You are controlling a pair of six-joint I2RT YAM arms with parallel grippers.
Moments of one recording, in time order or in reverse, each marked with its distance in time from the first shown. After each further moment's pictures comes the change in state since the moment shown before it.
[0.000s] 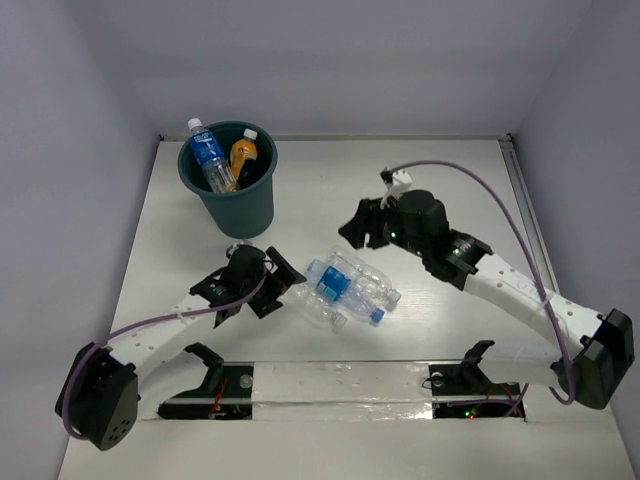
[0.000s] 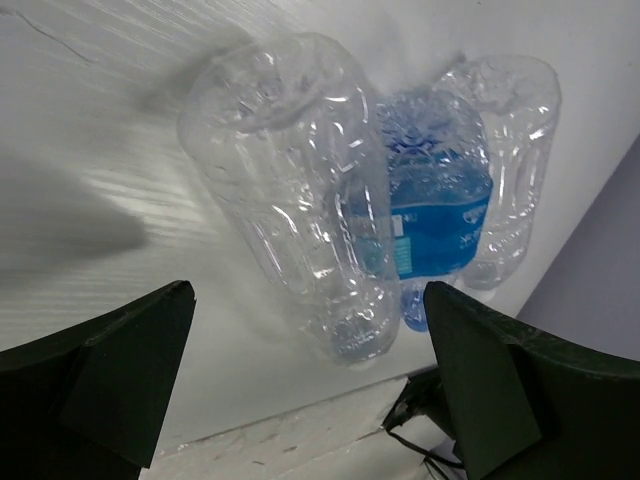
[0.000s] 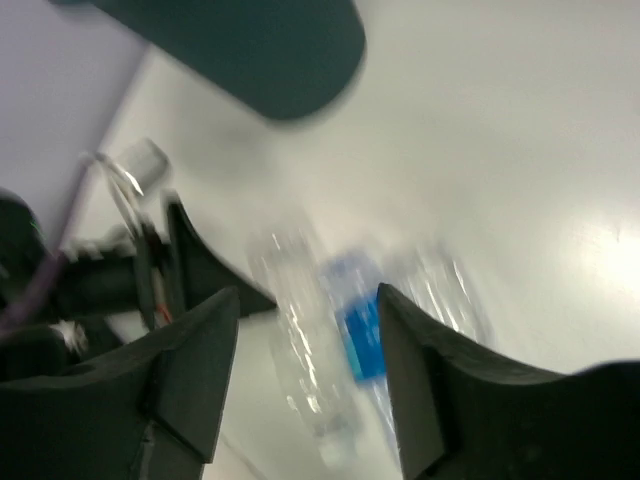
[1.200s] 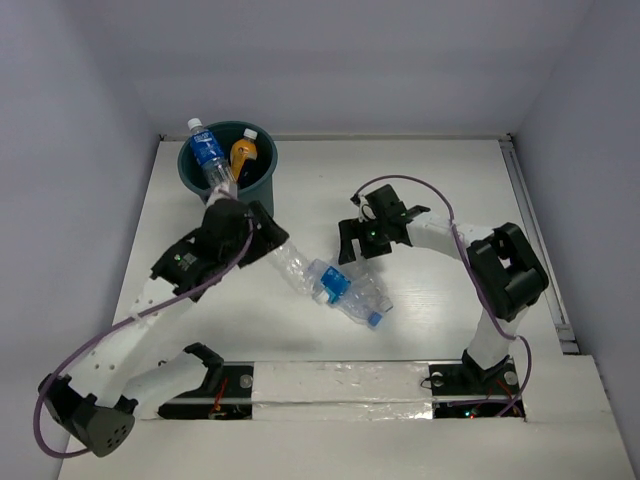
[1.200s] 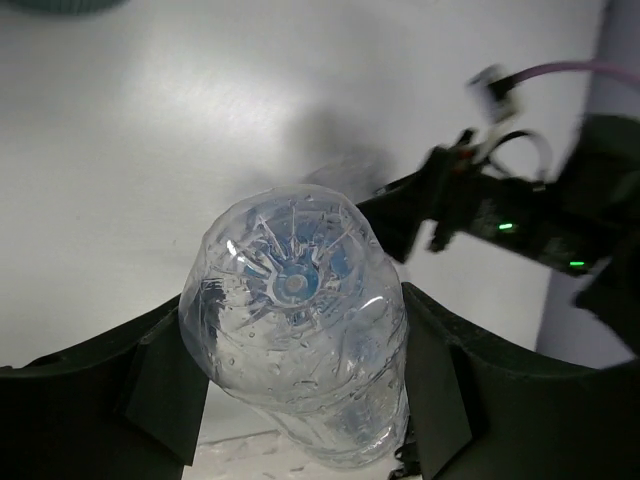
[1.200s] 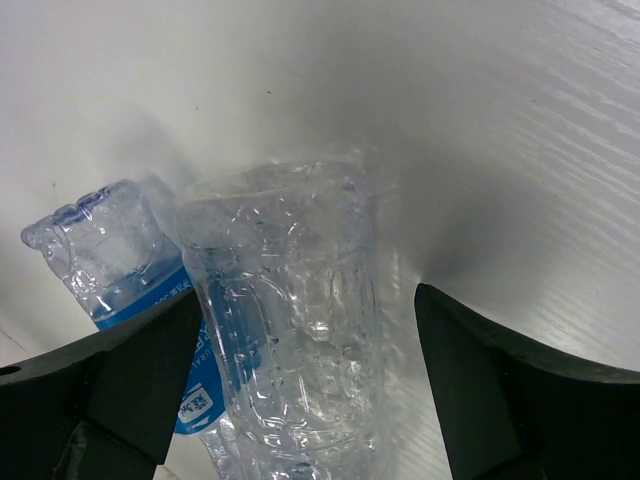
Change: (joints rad) left arm 0.004 -0.034 0.521 -0.411 -0.220 0.301; right arm -0.206 0.600 0.084 -0.160 -0.357 -0.207
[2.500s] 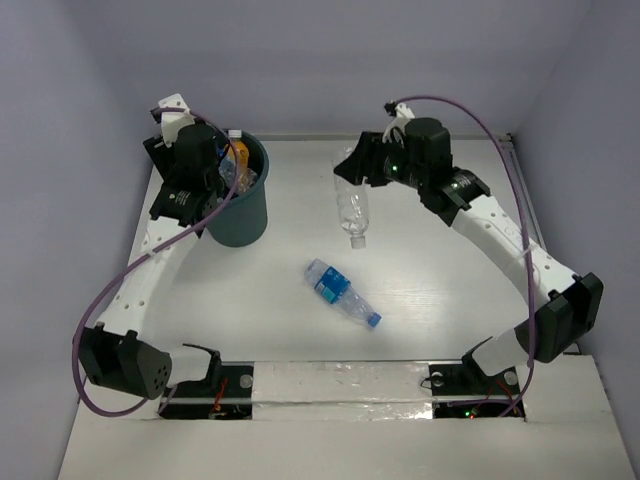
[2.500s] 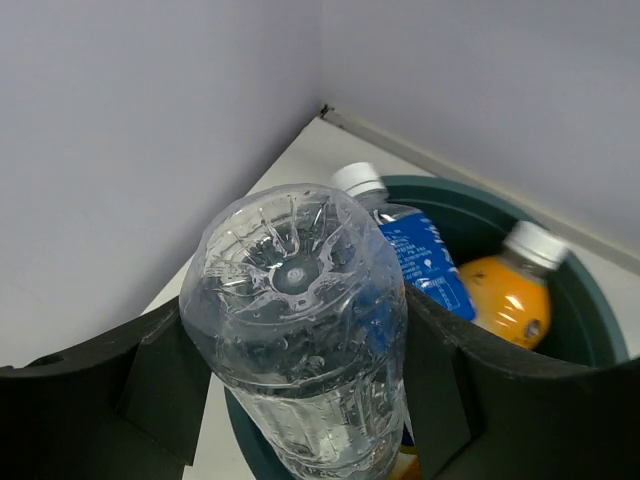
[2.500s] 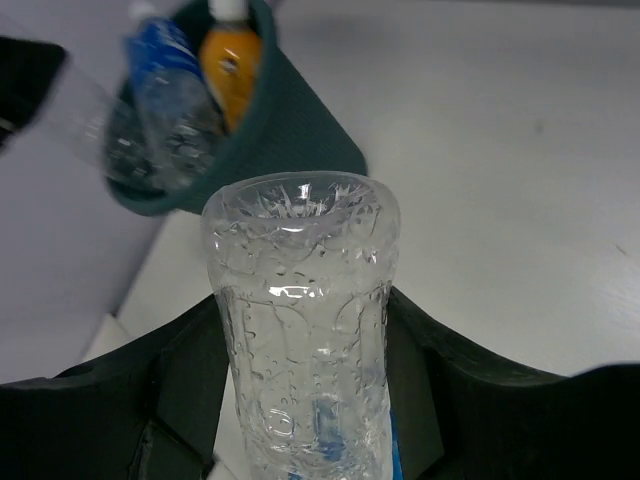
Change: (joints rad) left arm 0.315 0.331 0.362 0.386 -0.660 0.698; right arm -0.001 -0.311 0.357 0.014 0.100 0.182
